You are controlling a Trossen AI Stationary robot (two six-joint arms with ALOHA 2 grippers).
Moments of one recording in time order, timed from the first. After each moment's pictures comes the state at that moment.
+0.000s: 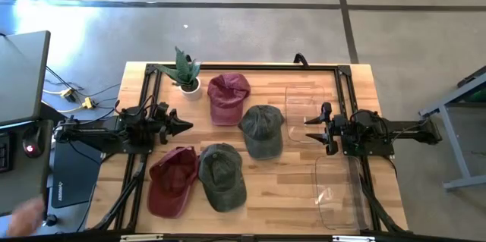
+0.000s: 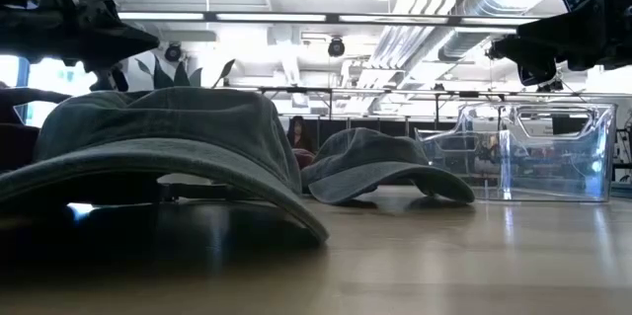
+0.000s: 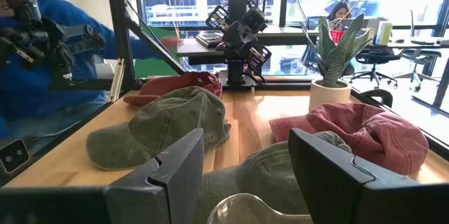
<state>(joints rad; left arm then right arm) 0.03 0.01 0.01 0.01 0.01 -0.73 0.00 0.01 0.01 0.03 -0.03 0.02</state>
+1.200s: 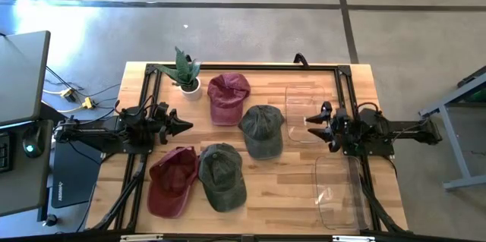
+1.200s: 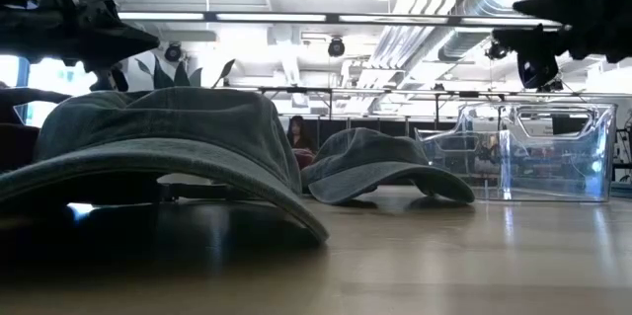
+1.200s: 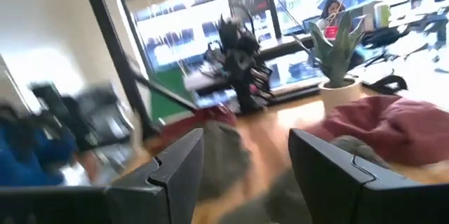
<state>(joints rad) 0.03 0.01 0.01 0.01 0.01 -0.73 0.00 0.01 0.01 0.14 0.00 0.31</state>
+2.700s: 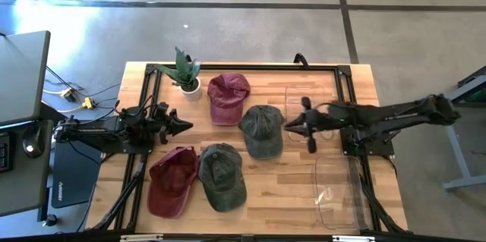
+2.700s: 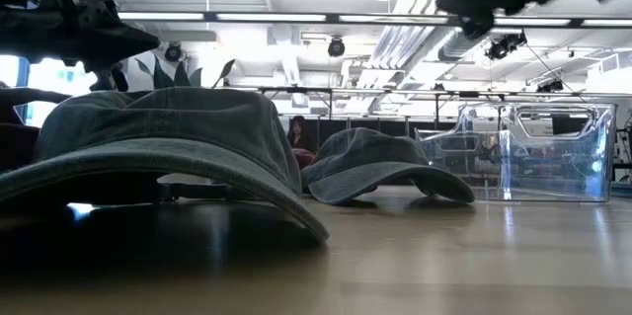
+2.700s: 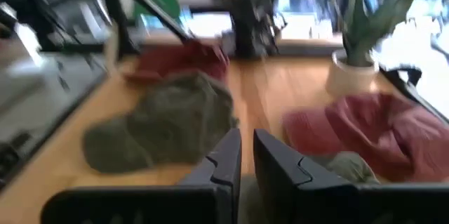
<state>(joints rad) 0.03 0.01 0.01 0.01 0.01 -0.73 0.04 0.87 0.53 0.08 0.00 0.02</state>
